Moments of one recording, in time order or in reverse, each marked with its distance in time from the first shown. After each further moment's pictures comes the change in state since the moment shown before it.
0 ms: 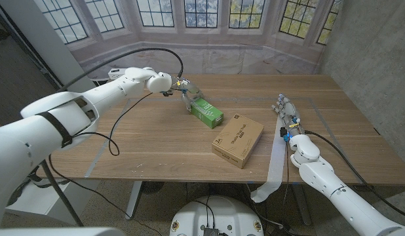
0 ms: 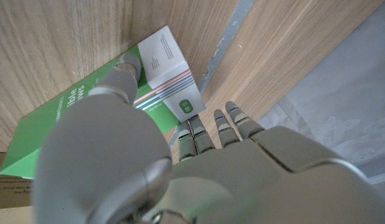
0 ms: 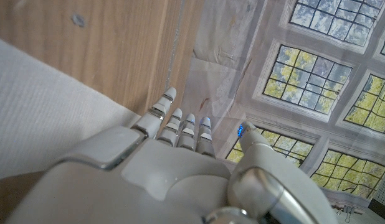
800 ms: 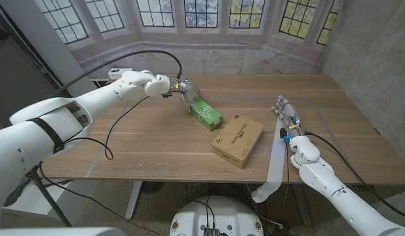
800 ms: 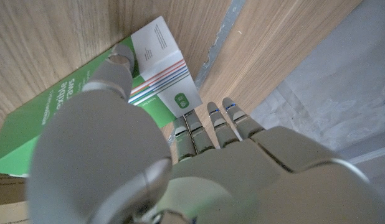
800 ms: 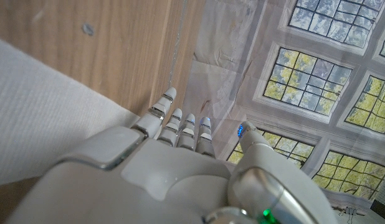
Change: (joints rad) left arm 0.050 0.068 -0.027 -0.120 0.028 0.014 0.075; left_hand 0.019 -0.007 -0.046 0.006 0.000 0.109 -0.020 0.072 0.009 0.109 -0.026 0.060 0.047 0.109 -0.046 0.010 0.005 0.048 -0.016 0.008 0.005; right arm -0.007 -0.002 -0.001 0.001 0.008 0.004 0.014; right_hand 0.000 0.000 0.000 0.000 0.000 0.000 0.000 0.000 0.000 0.000 0.000 0.000 0.000 0.000 0.000 0.000 0.000 0.000 0.000 0.000 0.000
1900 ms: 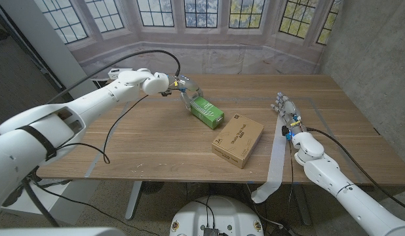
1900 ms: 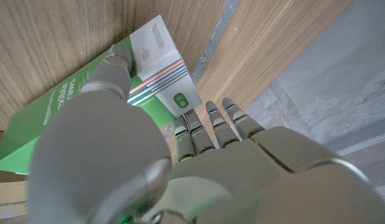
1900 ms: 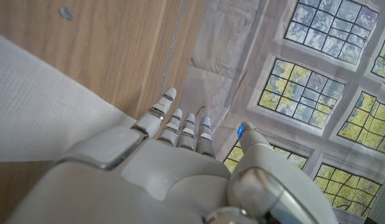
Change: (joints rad) left arm 0.063 0.047 -0.092 -0.136 -0.029 0.062 -0.097; left_hand -0.011 0.011 -0.023 0.010 0.000 0.004 0.000 0.018 0.000 0.023 -0.005 0.011 0.023 0.021 -0.014 0.000 0.000 0.001 -0.002 0.000 0.000; right arm 0.005 -0.067 0.002 -0.061 -0.015 -0.070 0.015; right_hand 0.000 0.000 0.003 -0.003 0.000 0.000 0.000 0.000 0.000 0.004 0.004 0.000 0.006 0.000 0.000 0.000 0.000 0.000 0.000 0.000 0.000
